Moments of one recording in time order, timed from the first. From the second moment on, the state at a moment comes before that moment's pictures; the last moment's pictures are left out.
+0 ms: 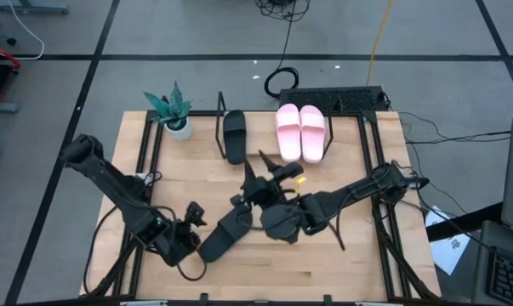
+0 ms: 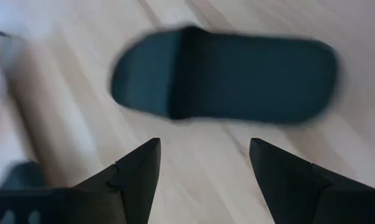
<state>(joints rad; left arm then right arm) -0.77 1.40 0.97 -0.80 -0.46 0.00 0.42 2.01 2.06 -0.21 1.57 -0.28</state>
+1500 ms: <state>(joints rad) -0.59 1.67 0.89 -0.23 -0.61 0.31 0.38 1.94 2.06 -0.21 1.57 -0.38</state>
